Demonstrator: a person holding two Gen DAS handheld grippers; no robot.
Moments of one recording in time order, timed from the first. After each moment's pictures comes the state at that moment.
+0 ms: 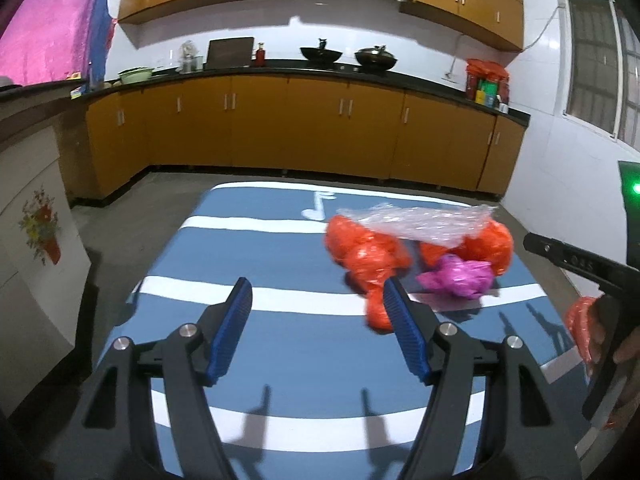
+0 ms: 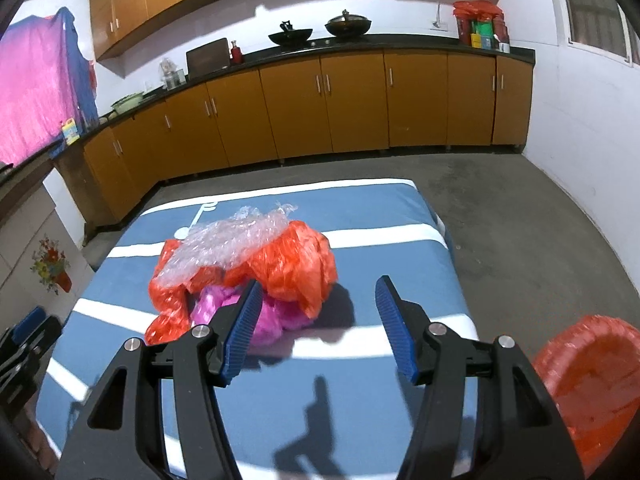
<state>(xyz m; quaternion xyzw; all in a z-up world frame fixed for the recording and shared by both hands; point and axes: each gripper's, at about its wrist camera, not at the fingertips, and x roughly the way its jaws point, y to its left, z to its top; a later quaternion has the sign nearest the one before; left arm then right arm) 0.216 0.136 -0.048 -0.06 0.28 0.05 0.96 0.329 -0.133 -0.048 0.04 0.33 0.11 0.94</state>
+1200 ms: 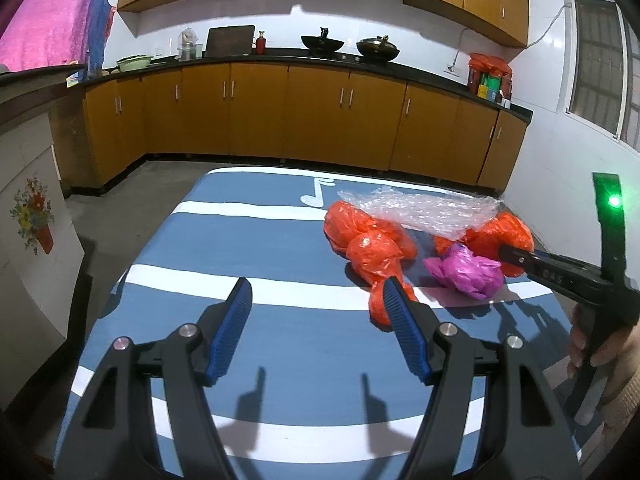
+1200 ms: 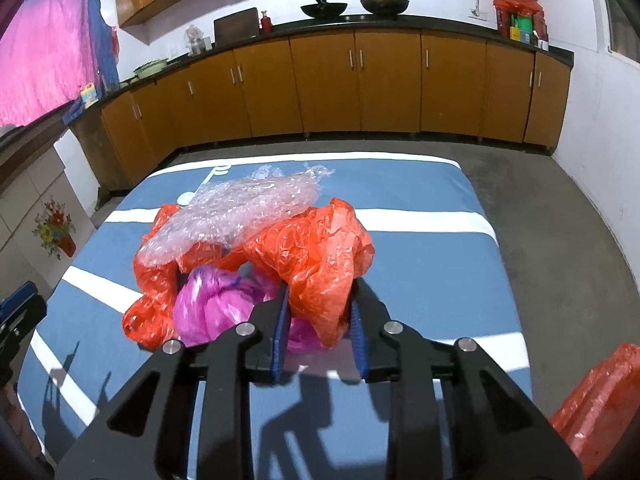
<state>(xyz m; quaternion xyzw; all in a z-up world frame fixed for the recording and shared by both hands) 0.231 0.130 -0.062 -0.07 0.30 0.04 0.95 0.336 -0.123 -0.071 0.01 0.36 0.16 0.92</state>
